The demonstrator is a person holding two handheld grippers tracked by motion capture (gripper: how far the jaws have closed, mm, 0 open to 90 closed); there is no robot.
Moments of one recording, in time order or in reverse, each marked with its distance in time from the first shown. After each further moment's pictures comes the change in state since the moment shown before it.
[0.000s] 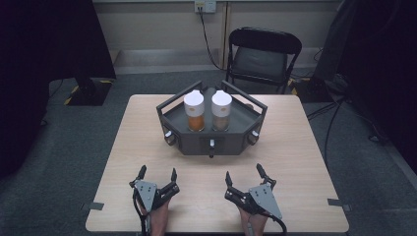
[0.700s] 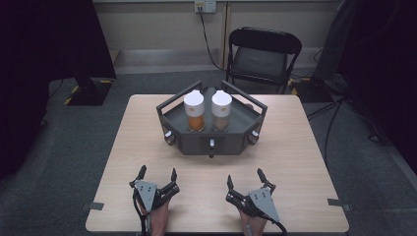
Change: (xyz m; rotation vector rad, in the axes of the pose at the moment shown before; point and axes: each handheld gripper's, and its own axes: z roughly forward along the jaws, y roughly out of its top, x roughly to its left) left arm -0.001 0.000 0.000 0.000 0.005 0.000; right arm 0.001 -0.025 0.000 0.018 -0.039 0.010
